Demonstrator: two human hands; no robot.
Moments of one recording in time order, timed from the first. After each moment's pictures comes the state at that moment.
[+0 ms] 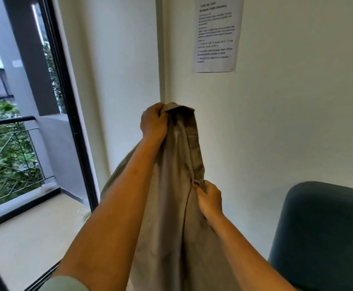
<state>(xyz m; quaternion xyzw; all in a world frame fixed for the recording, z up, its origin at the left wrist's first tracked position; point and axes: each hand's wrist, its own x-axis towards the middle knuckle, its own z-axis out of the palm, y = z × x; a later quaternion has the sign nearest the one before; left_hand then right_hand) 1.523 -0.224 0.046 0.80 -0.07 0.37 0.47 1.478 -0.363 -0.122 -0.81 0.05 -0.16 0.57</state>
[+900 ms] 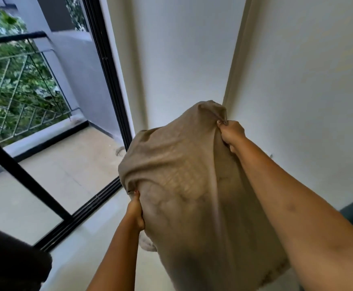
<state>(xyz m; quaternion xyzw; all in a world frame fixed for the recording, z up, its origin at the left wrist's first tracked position) 1.546 0.082 -0.314 0.49 0.39 -0.15 0.77 1.692 -0.158 -0.165 -0.87 0.13 0.00 0.48</state>
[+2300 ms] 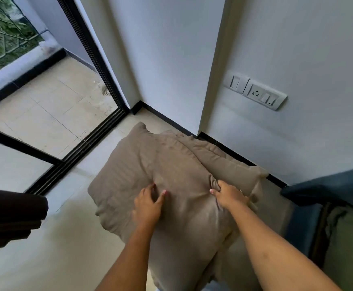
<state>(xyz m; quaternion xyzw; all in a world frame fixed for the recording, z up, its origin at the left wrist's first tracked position) 1.534 -0.041 -0.489 0.88 0.31 -0.16 0.32 1.606 -0.274 -0.462 -0.91 0.12 0.36 0.13</state>
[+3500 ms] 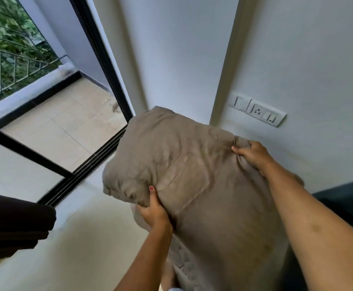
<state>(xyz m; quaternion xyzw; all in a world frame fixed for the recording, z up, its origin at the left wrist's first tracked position) 1.535 -0.058 -0.406 0.46 0.58 0.14 0.66 1.702 -0.290 -0.356 -0.90 0.15 0.17 0.38</state>
